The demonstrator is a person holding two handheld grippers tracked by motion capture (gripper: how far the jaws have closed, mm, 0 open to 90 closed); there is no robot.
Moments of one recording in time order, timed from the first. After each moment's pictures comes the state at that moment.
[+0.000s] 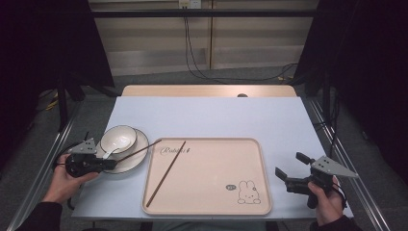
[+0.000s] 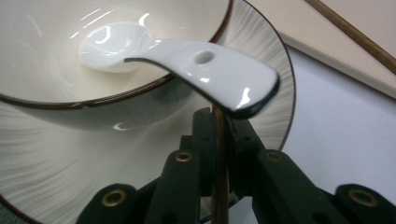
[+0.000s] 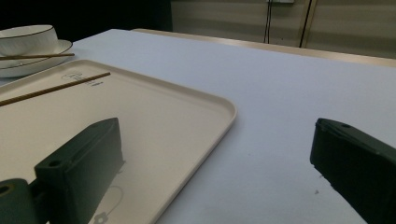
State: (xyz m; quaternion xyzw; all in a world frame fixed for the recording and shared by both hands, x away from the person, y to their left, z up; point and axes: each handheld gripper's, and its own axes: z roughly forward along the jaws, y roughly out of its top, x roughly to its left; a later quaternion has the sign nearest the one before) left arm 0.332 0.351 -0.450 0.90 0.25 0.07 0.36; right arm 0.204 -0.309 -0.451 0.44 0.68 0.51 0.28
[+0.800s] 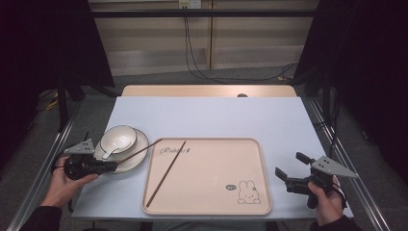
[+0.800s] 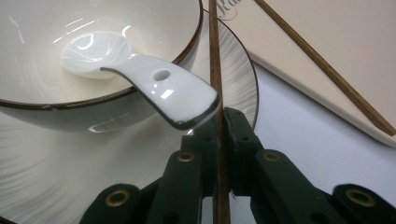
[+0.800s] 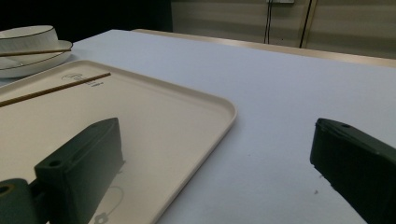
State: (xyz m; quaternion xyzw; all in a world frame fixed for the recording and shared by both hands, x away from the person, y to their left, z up) left arm 0.319 0.348 -0.442 0.88 0.28 0.04 0.38; right arm 0.204 -0.309 -0.451 0.44 0.68 0.51 0.27
